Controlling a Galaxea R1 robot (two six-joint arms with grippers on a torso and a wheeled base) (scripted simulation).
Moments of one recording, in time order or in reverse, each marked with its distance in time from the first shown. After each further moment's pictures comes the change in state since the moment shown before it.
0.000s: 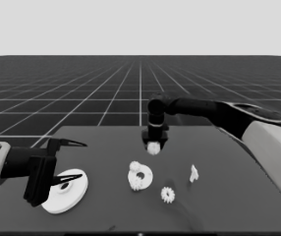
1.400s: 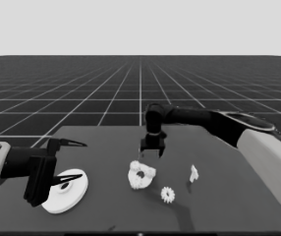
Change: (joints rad) left arm 0.000 0.000 0.000 0.000 0.000 0.000; right arm -0.080 0.014 0.022 -0.076 0.013 0.039
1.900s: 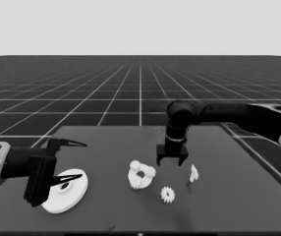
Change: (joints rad) left arm 0.000 0.000 0.000 0.000 0.000 0.000; right arm 0.108 -0.252 0.474 0.103 -0.006 0.225
